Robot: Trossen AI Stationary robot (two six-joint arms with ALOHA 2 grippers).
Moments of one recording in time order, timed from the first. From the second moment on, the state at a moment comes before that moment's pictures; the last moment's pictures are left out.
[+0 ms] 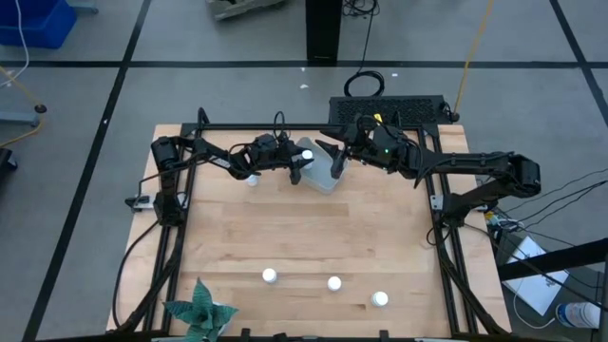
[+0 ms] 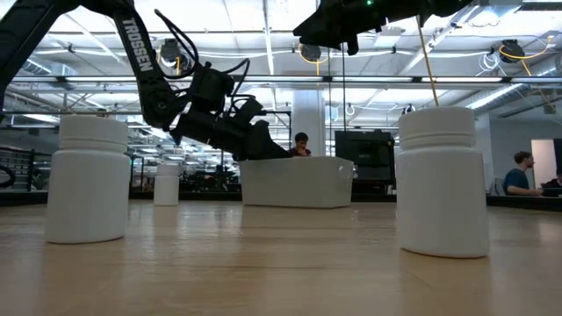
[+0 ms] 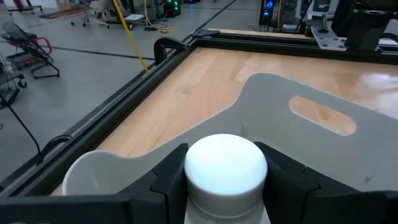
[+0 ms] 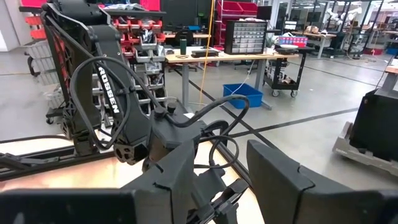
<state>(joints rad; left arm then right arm) 0.47 1.94 0.79 0.88 0.18 0.07 -0.24 1.33 0.96 0.31 0.18 -0.01</state>
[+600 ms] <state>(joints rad) 0.43 1.94 0.80 0.83 0.19 0.07 -0.24 1.33 0.96 0.31 0.18 -0.01</state>
